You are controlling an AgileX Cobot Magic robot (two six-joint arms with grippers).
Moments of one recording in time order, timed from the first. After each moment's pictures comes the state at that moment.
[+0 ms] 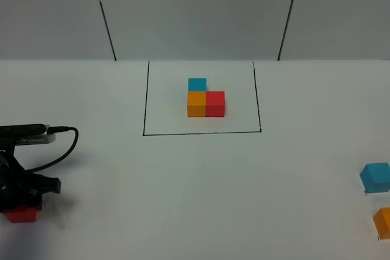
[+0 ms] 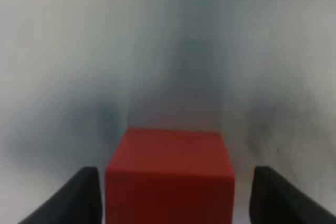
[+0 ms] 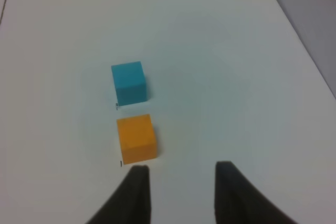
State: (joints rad) left arm -0.02 1.74 -0.78 0.18 0.44 -0.27; right arm -0.12 -0.01 -0.49 -0.06 1.06 0.04
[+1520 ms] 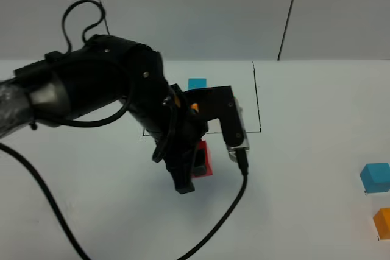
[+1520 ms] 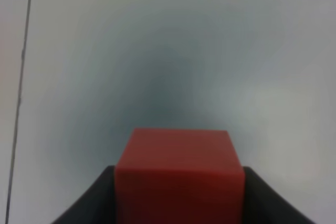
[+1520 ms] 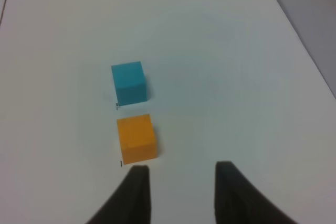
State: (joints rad) left arm -0.67 1.88 -1.46 -0.17 0.85 0.87; right arm -0.12 -0.01 -0.49 -0.06 1.06 0.04
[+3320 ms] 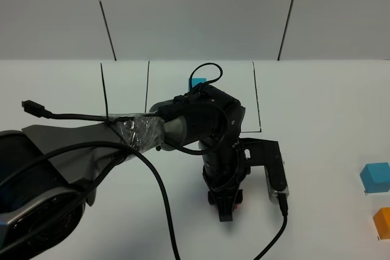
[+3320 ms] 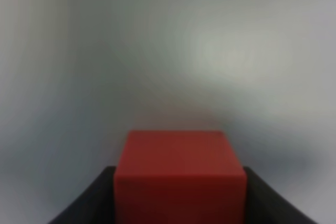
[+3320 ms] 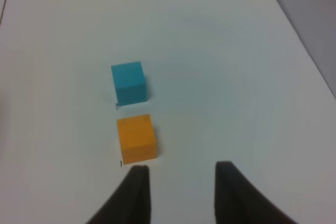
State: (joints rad) left arm -0.78 2.32 -1.75 -0.07 0.90 0.81; right arm -0.12 -0.01 -0.49 -0.06 1.06 0.04
